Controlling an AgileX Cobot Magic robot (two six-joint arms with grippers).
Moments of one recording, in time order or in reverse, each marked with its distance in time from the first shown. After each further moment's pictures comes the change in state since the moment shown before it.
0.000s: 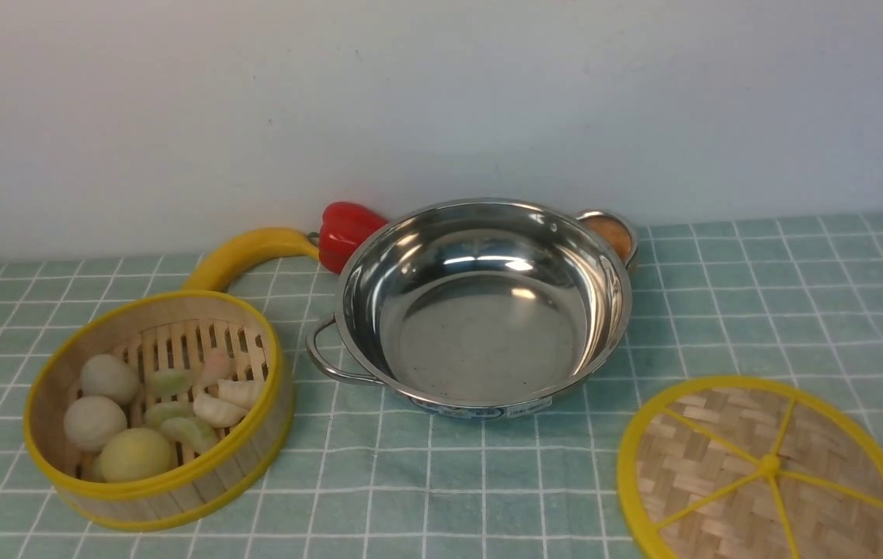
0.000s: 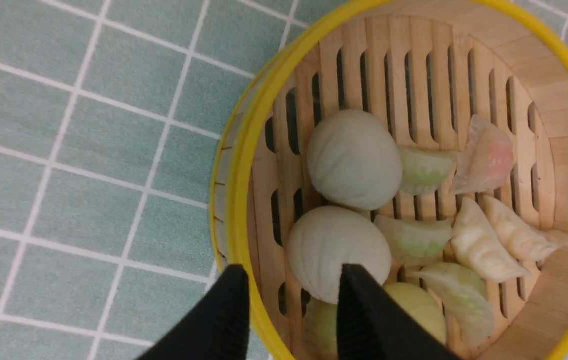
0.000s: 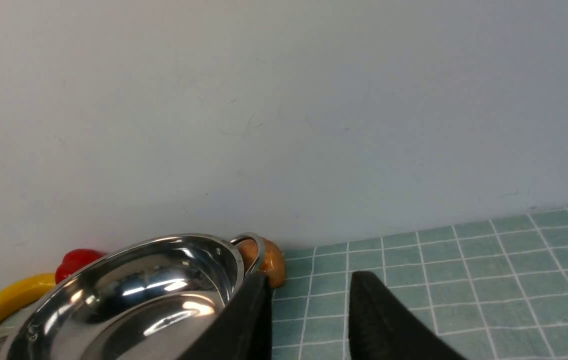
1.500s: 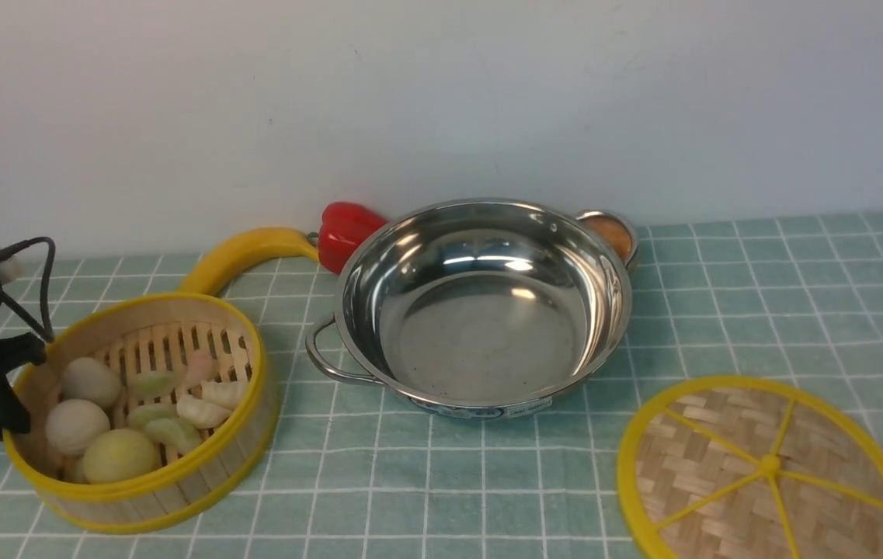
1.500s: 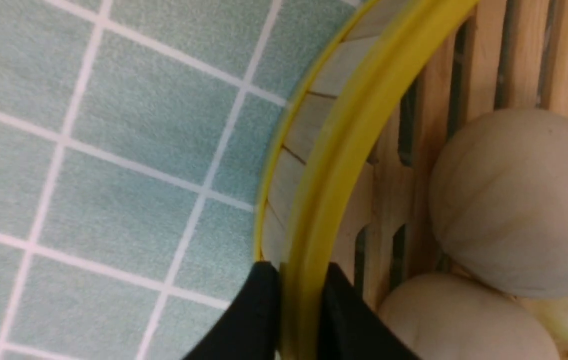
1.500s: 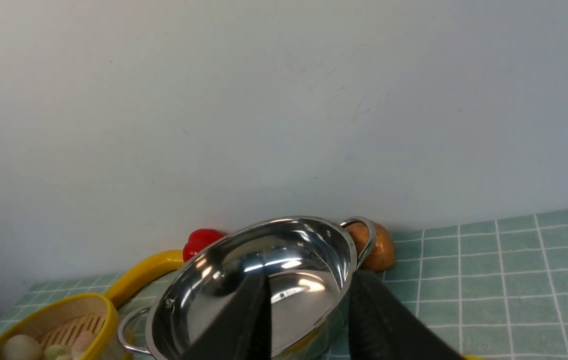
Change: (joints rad) right arm 0.000 0.009 -0.140 0.266 0.198 -0.132; left arm -0.089 0.209 -0.055 0.228 -0.072 -0.218
